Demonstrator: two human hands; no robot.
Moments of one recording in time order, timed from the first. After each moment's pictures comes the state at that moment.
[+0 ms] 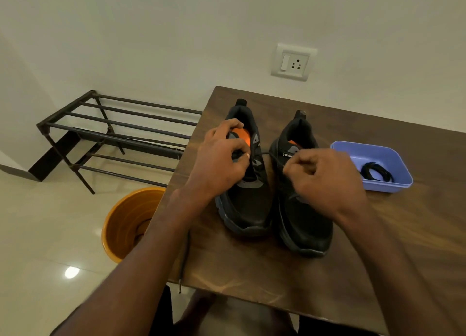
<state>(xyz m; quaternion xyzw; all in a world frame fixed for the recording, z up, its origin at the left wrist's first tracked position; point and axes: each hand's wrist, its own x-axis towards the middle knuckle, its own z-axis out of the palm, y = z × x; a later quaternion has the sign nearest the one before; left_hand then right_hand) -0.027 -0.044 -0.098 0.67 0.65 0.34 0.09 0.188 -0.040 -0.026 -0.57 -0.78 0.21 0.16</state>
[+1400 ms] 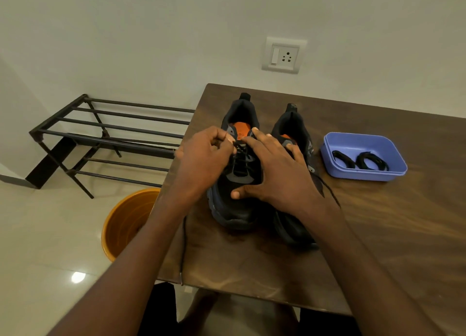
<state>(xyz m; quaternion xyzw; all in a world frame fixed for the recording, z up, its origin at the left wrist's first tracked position) -0.022 -0.054 -0.085 0.52 0.68 0.46 0.25 0.155 -0.024 -0.074 -0.46 -0.87 0.13 0.08</state>
